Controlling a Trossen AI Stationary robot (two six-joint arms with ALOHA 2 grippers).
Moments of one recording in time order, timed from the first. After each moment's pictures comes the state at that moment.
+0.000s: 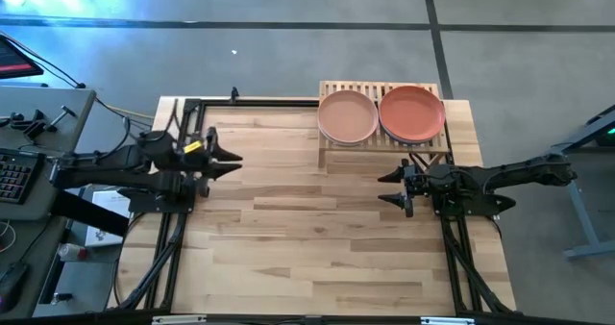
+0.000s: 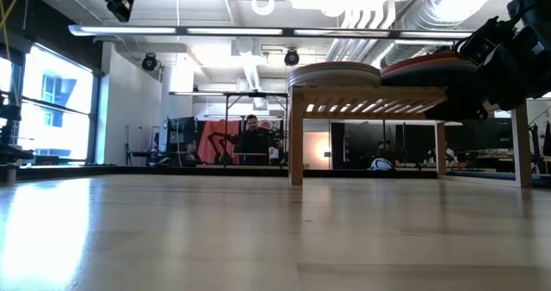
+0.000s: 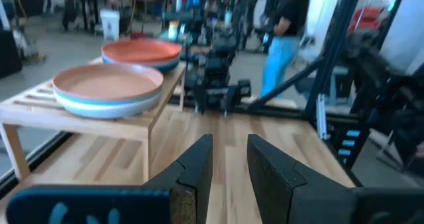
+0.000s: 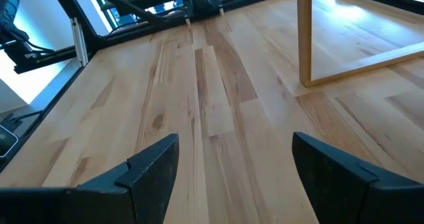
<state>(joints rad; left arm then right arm) 0.04 0.46 0.54 -0.17 0.01 -0.10 0.09 0.35 0.02 0.05 0.10 0.29</state>
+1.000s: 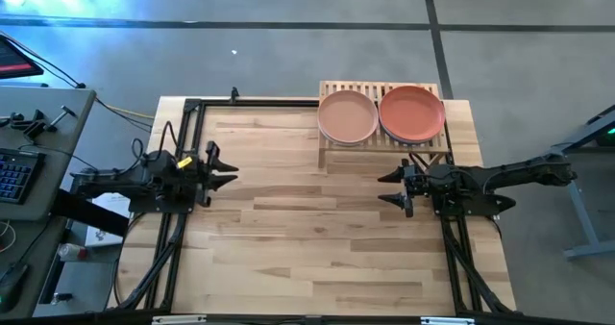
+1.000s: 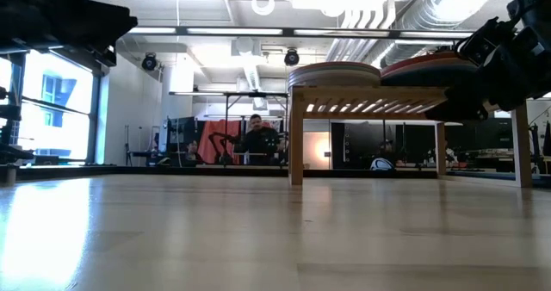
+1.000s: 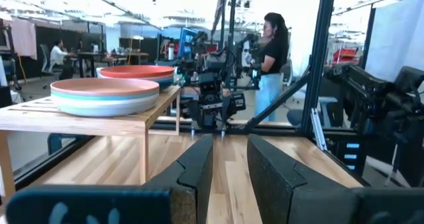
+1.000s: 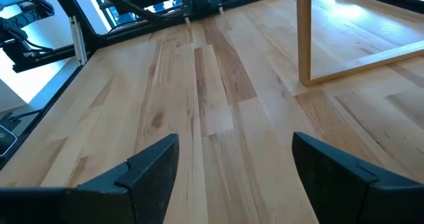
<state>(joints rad) 0.03 0.01 0.06 0.09 0.04 -0.05 0.09 0.35 0.02 0.04 0.10 0.29</state>
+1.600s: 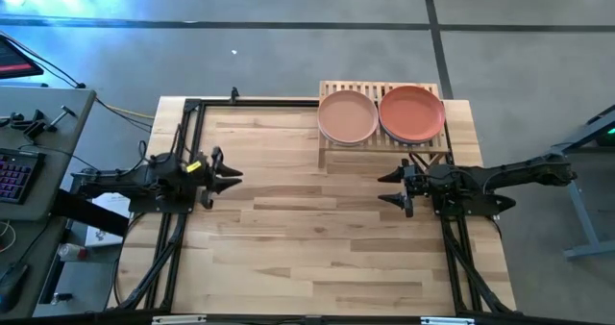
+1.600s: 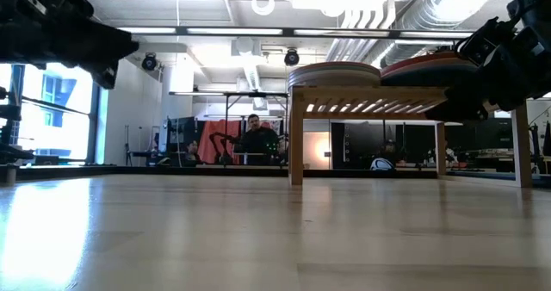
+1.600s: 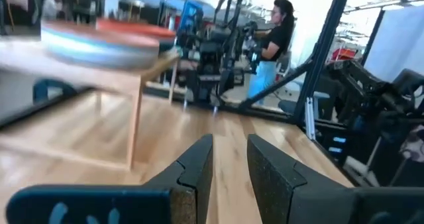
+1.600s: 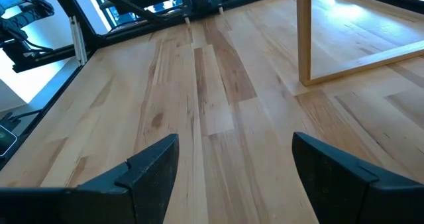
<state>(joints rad) 0.03 0.01 0.01 0.06 0.04 -0.19 0.09 0.35 0.02 0.04 0.10 0.29</state>
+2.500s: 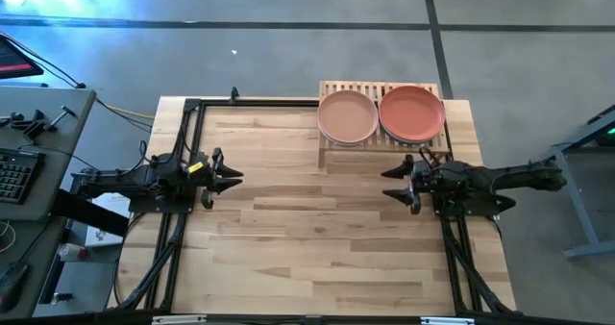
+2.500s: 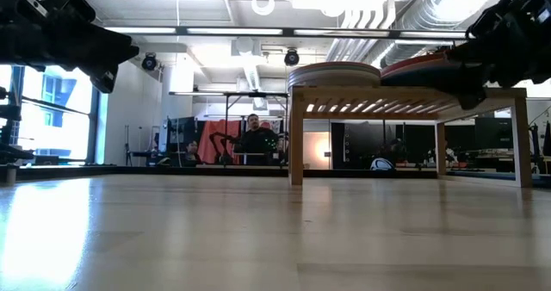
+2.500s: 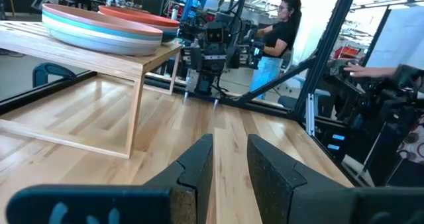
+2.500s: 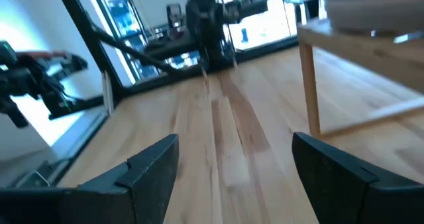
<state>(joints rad) 0.03 0.00 0.01 0.02 0.04 -0.23 0.09 0.16 0.02 0.04 0.10 0.29</state>
